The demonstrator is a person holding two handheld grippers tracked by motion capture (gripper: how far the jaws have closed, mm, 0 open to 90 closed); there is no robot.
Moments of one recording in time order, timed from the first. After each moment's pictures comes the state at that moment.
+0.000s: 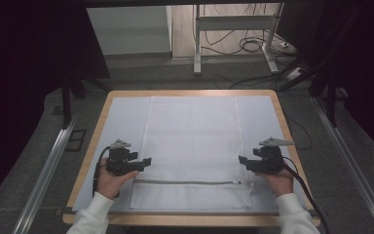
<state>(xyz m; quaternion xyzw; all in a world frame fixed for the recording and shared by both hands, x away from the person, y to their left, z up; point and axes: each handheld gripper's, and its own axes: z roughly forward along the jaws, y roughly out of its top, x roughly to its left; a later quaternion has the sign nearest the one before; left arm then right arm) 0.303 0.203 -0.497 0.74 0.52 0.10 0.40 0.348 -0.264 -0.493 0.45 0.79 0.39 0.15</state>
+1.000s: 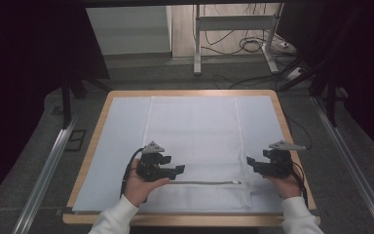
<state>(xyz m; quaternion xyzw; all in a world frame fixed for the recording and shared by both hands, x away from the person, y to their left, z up) 0.288 0.109 -0.472 0.77 0.45 0.06 0.44 0.334 -0.283 -0.488 0.47 0.76 0.40 0.18</state>
